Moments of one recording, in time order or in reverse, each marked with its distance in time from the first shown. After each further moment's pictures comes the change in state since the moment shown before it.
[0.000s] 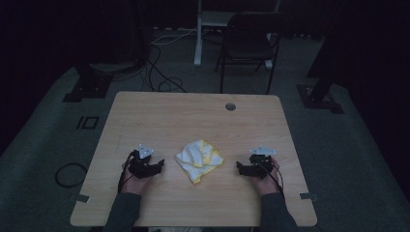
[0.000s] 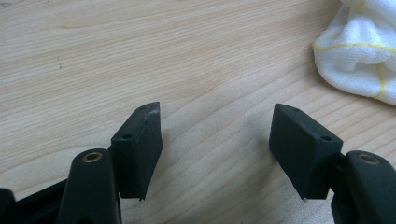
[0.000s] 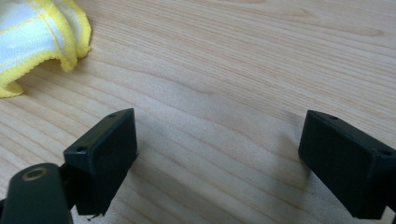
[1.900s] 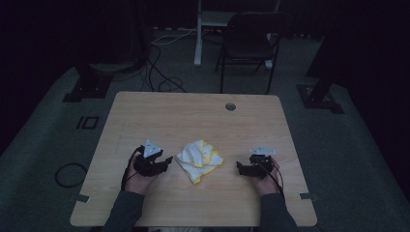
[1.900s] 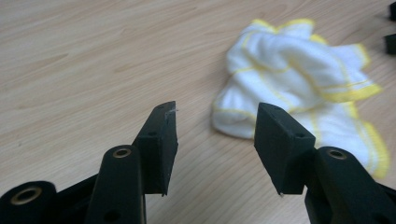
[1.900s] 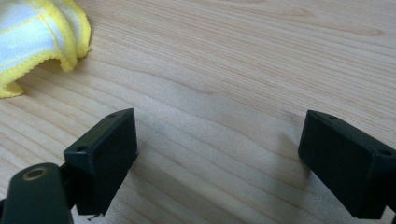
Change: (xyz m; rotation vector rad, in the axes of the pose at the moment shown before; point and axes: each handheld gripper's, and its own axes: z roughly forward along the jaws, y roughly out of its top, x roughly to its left) left arm -0.033 0.038 -0.039 -0.076 -0.136 0.099; right arm 0.000 0.000 0.000 0.000 -0.001 0.001
